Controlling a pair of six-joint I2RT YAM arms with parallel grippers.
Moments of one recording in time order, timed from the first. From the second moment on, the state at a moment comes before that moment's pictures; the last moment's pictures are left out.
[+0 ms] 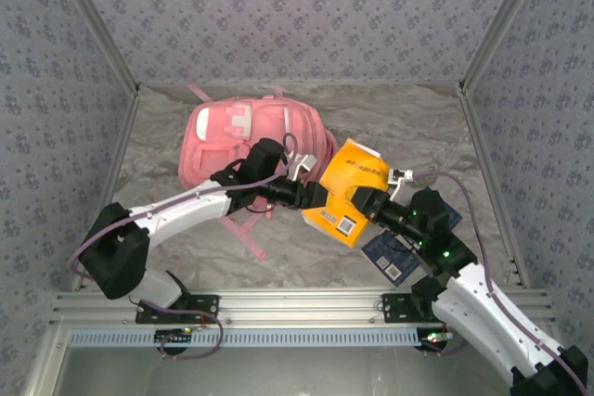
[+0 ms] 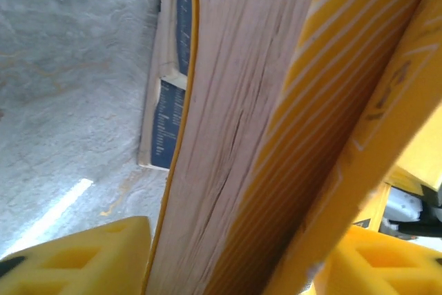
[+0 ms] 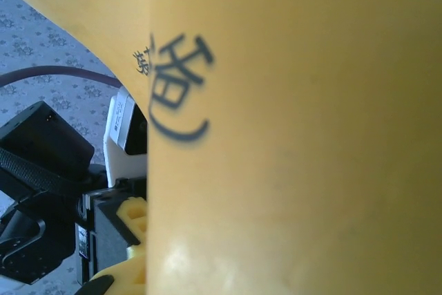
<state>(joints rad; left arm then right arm) -0.80 1.48 0.97 -0.08 0.77 -0.79 0.52 0.55 0.40 -0.03 -0.35 1.07</state>
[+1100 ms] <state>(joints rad) -0.79 1.41 0.91 0.05 0.81 -0.88 0.52 0.48 0.46 -0.17 -0.24 1.05</state>
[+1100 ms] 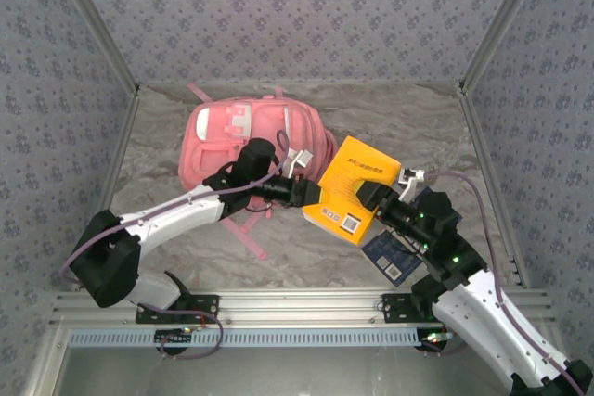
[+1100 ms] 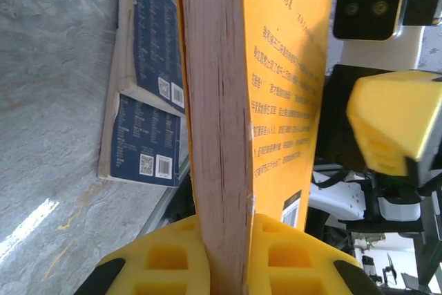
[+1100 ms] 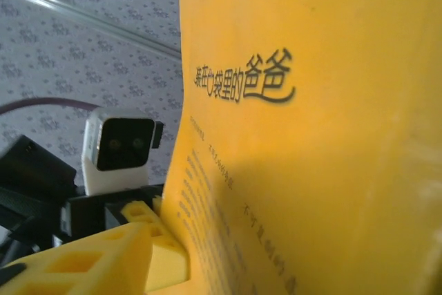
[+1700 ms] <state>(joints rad) -0.77 1.38 0.89 0.02 0.78 -0.86 0.51 0.45 0.46 -0.18 -0.24 1.05</state>
